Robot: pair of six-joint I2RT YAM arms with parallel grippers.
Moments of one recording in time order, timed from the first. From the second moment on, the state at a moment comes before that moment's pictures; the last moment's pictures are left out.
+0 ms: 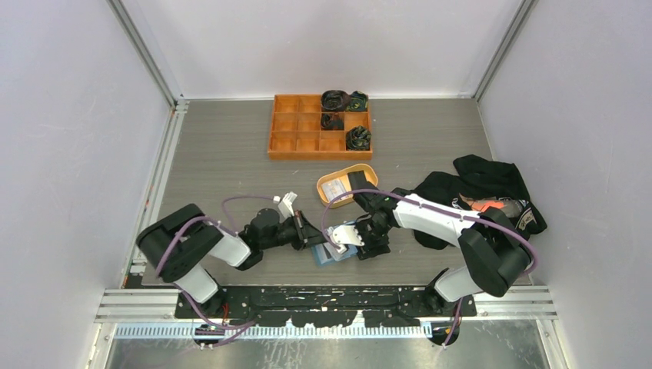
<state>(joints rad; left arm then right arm) -0.78 1.65 0.25 1.10 0.37 -1.23 0.72 1.45 0.79 -0.75 -0.39 -1.23</state>
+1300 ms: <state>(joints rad) -0.82 1.59 0.39 0.67 0.29 -1.10 0.71 1.48 0.81 -0.79 -0.38 -1.23</state>
